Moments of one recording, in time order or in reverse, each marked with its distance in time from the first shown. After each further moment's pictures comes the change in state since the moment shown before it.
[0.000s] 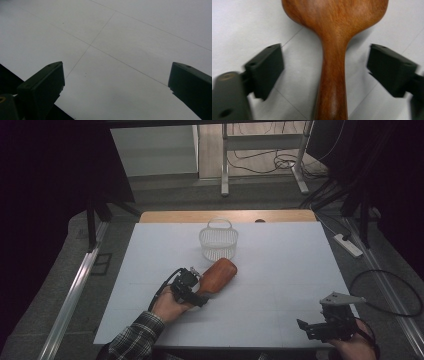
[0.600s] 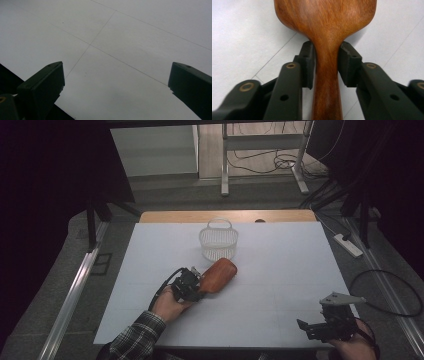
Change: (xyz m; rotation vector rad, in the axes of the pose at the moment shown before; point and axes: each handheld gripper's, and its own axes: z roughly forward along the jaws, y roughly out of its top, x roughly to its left) left arm -0.004 0.002 -0.002 -0.003 -0.011 0.041; right arm 0.000 0.000 0.000 0.003 0.000 -0.001
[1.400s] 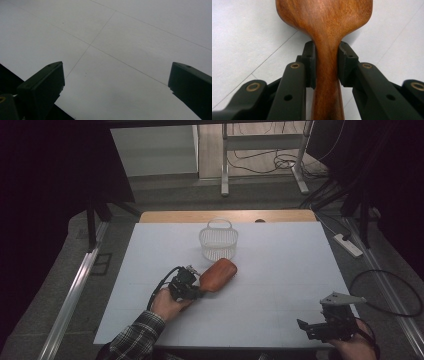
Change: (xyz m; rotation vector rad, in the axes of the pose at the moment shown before) left arm 0.009 -0.003 -0.006 -0.044 -0.089 -0.056; right arm 0.000 0.000 0.000 -0.002 0.000 0.003
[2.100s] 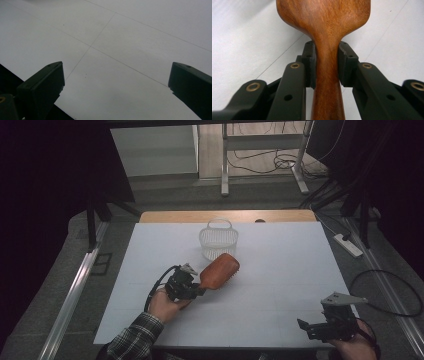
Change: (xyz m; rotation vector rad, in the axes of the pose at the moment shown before) left arm -0.011 -0.004 -0.025 -0.116 0.002 0.049; right arm 0.000 0.000 -0.002 -0.017 0.004 0.003
